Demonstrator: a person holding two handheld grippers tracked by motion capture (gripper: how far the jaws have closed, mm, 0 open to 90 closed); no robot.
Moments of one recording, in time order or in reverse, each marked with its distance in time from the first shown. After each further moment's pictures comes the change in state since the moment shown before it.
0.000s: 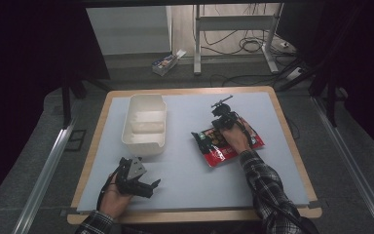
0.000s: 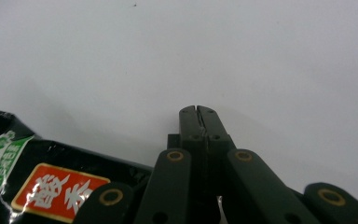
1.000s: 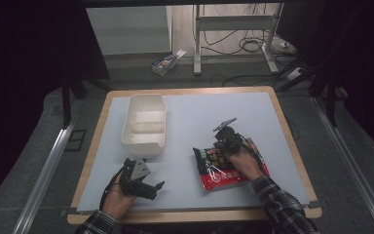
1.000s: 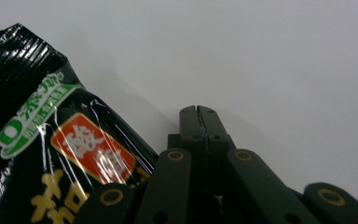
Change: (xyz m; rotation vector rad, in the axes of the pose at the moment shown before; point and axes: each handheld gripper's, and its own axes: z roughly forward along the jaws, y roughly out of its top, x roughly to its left) left arm -0.010 0.007 0.003 -0.007 -0.051 0.000; right arm 0.056 -0.063 -0.047 0.032 0.064 -0.127
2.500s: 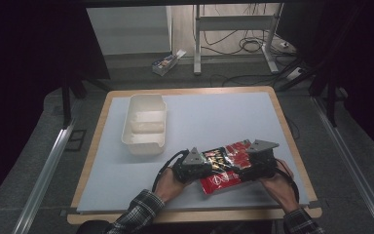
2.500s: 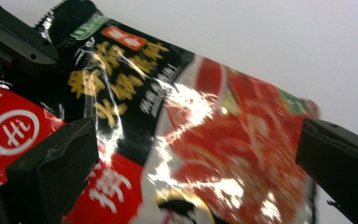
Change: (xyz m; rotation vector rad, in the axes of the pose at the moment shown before) left arm -0.057 0.094 0.097 -0.088 -0.342 0.059; right arm 0.001 -0.092 -0.090 -0.223 -0.061 -0.016
